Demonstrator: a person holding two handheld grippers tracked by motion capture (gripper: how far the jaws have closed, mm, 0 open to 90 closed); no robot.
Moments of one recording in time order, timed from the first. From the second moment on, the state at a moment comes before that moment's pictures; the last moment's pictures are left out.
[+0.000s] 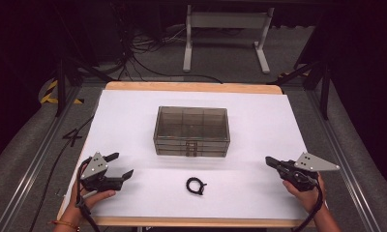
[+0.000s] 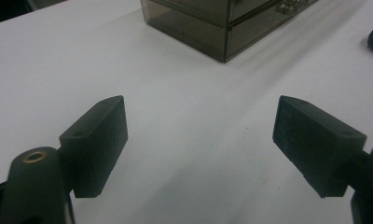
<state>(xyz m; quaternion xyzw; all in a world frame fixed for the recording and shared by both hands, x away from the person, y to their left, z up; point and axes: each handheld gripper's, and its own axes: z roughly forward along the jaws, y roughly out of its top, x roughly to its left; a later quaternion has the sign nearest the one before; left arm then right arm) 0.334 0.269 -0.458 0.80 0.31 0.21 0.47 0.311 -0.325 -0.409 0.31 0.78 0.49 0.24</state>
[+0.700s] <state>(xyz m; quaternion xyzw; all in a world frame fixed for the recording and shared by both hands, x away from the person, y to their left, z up) 0.335 0.268 -0.458 0.80 0.32 0.21 0.46 0.328 -0.284 -0.375 0.26 0.79 0.50 0.25</state>
